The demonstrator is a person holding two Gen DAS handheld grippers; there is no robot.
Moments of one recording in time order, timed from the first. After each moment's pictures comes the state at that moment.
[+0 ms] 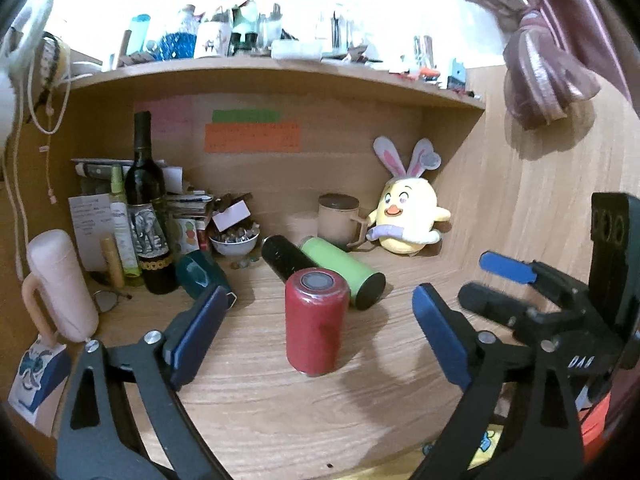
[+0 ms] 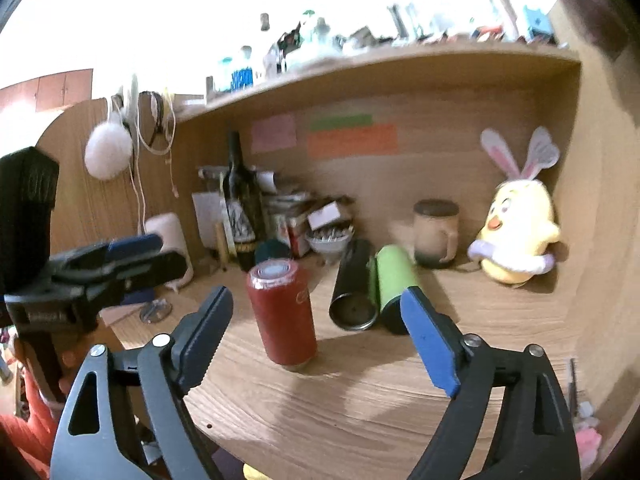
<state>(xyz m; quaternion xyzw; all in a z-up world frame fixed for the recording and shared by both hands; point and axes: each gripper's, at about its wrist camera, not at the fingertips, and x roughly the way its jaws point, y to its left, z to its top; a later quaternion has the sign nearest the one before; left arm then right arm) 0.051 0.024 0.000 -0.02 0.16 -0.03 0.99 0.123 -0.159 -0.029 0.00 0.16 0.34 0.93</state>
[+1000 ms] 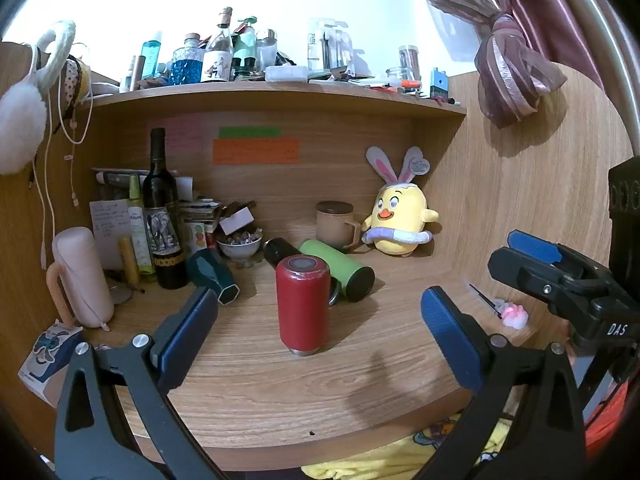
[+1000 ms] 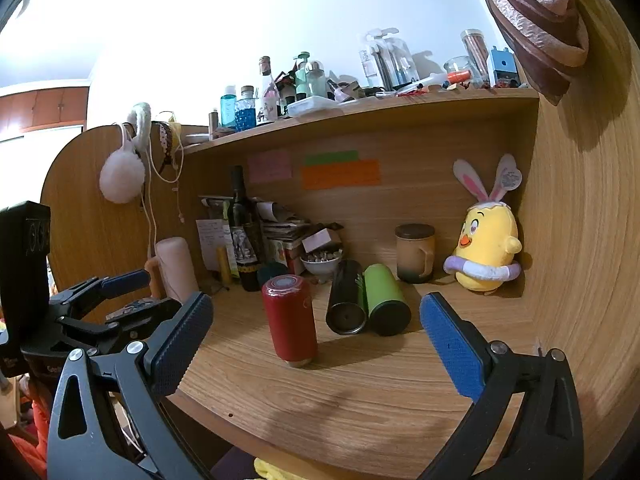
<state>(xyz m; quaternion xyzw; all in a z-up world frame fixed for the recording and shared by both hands) 0.002 0.003 -0.008 -0.01 0.13 -0.02 0.99 0.063 -0.186 -0.011 0.02 0.11 0.31 0.94</state>
